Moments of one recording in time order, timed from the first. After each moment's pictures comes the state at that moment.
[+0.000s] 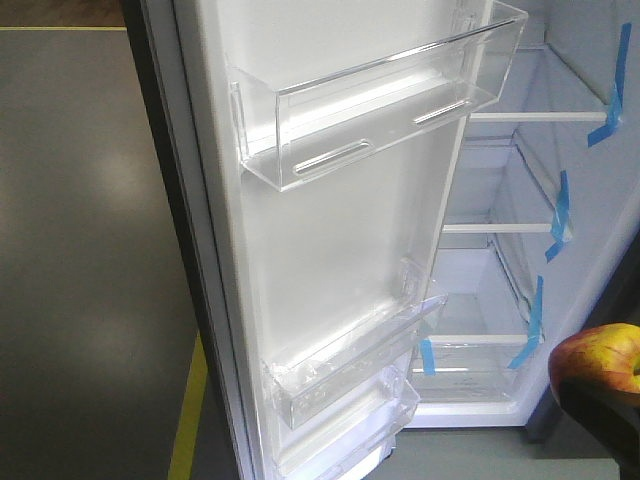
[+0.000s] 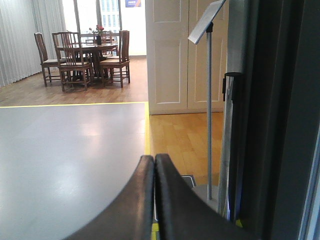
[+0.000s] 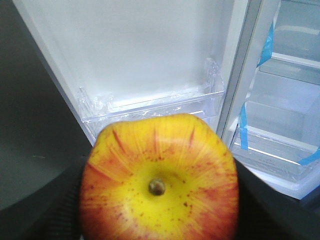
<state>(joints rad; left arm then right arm) 0.00 -0.01 0.02 0.02 0.06 -0.06 0.36 0.55 -0.65 0.08 0.78 0.00</state>
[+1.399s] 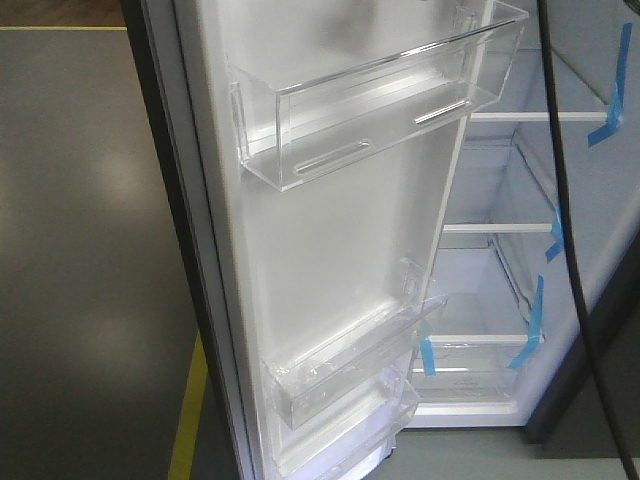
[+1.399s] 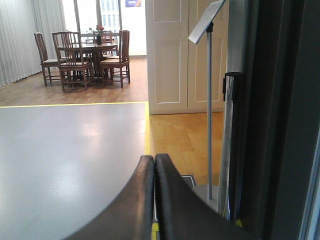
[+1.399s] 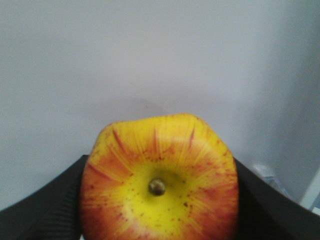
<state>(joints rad) 0.00 -0.01 0.02 0.02 0.06 -0.06 0.36 1.50 -1.71 0.13 0.52 -0.16</state>
